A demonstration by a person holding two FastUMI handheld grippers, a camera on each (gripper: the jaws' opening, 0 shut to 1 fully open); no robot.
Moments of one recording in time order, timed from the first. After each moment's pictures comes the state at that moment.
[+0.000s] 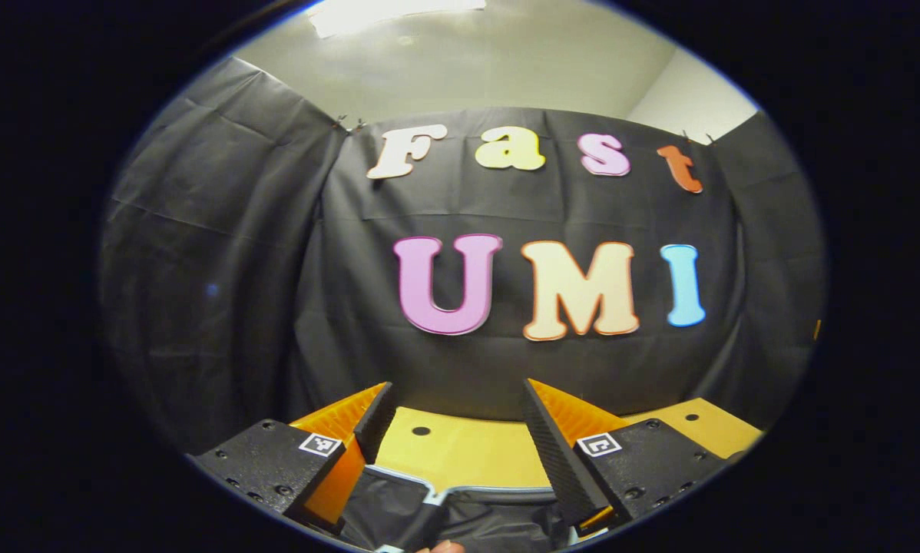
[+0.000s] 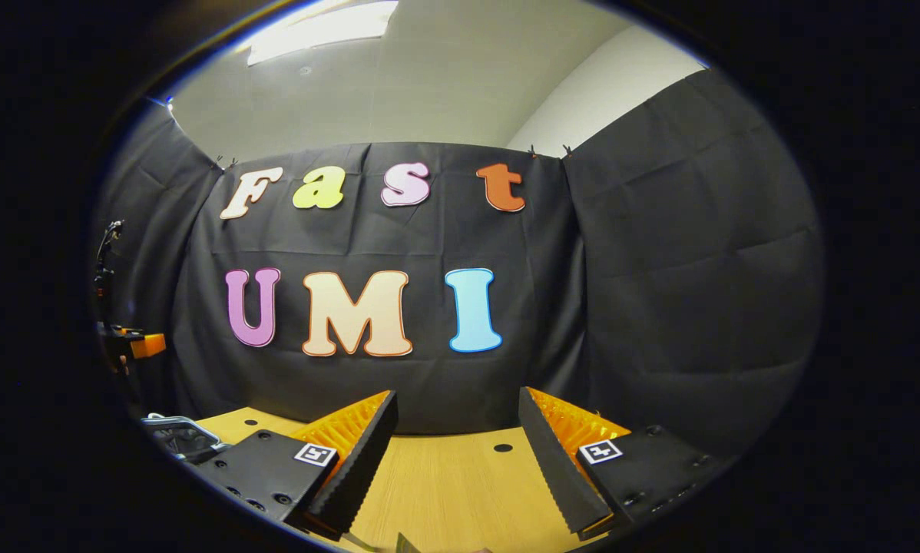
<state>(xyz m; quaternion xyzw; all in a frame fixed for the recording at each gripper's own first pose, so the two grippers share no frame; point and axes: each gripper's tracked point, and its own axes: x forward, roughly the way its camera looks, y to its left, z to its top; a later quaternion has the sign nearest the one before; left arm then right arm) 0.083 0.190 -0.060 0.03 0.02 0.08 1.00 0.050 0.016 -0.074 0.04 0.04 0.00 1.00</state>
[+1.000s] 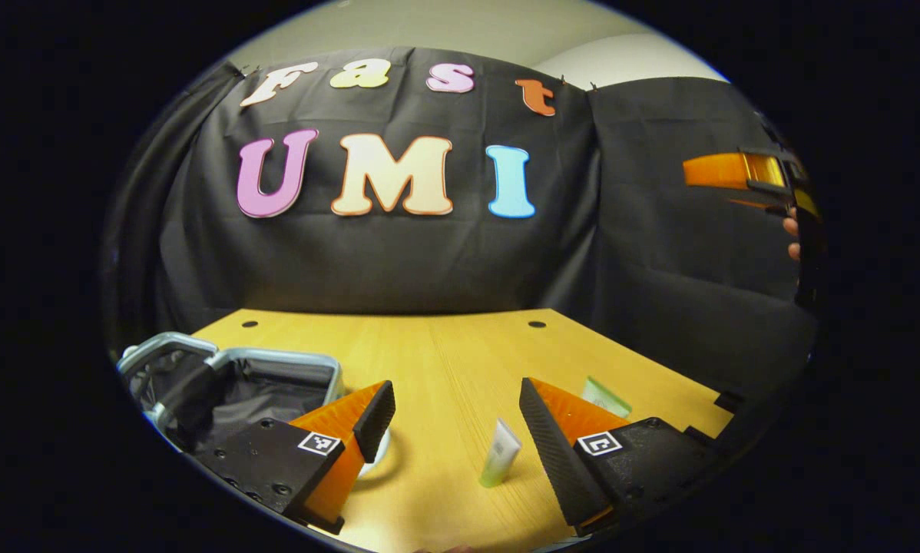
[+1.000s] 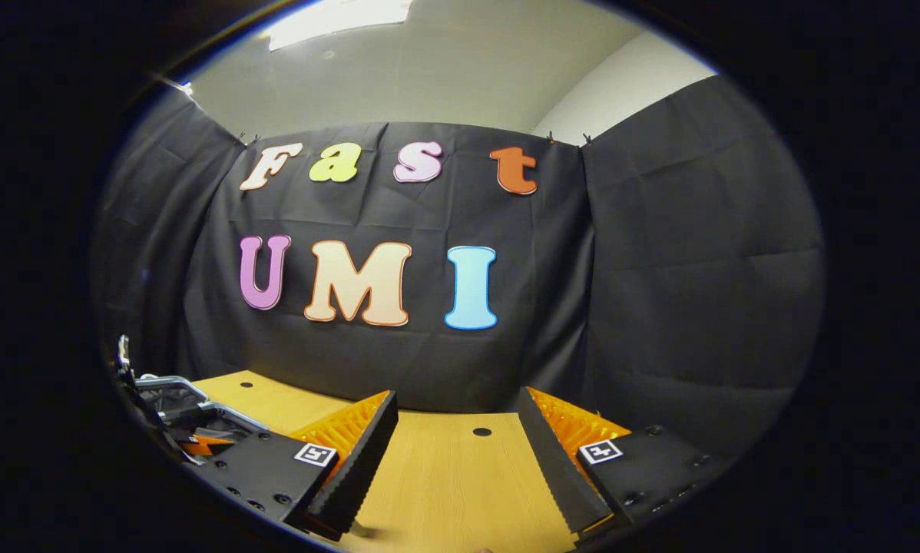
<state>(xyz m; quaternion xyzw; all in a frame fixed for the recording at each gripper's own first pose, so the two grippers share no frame) -0.006 -0.078 -0.300 0.01 0.17 -0.14 0.98 0.037 -0.033 -0.109 -0.02 0.10 0.04 0.99</state>
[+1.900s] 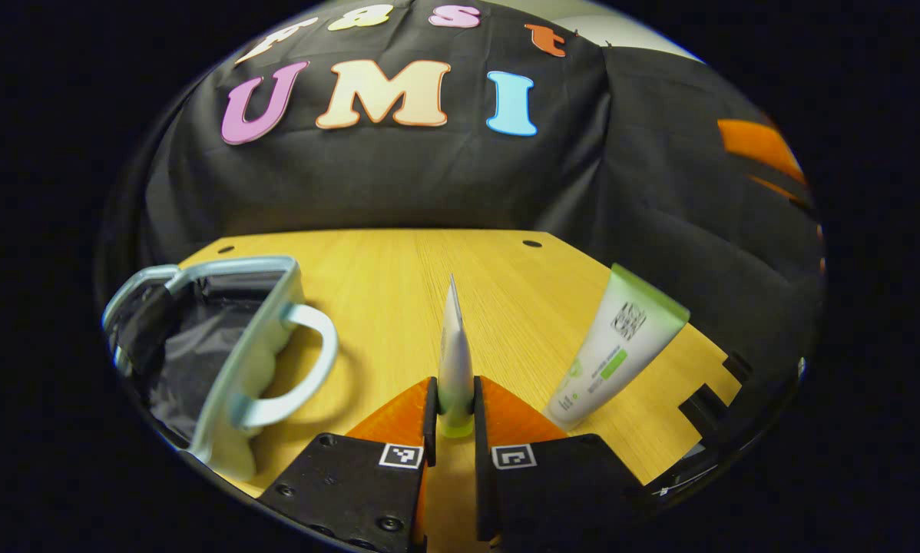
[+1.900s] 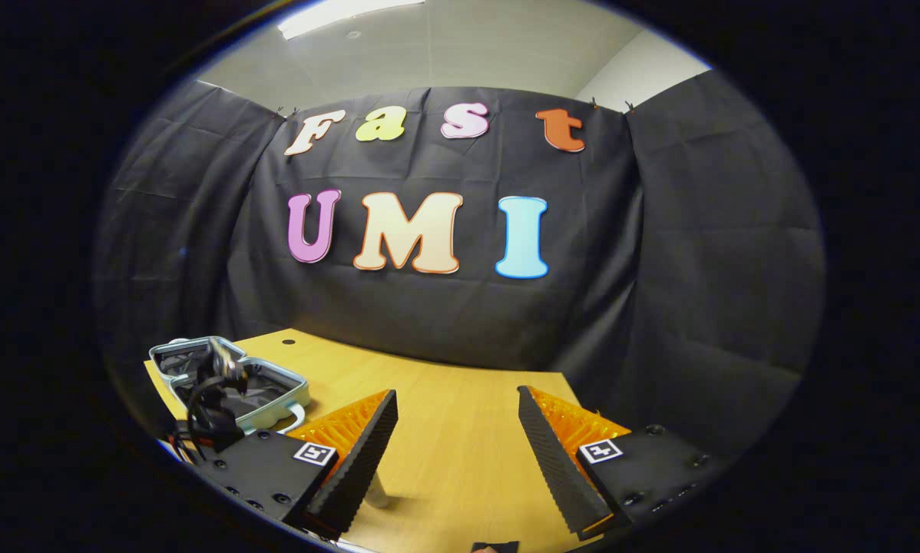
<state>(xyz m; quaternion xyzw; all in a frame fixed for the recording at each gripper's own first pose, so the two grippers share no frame) -0.016 -0.086 -0.359 0.01 0.29 -0.13 0.95 -0.006 0.021 -0.200 -0.01 0.17 0.14 0.98</state>
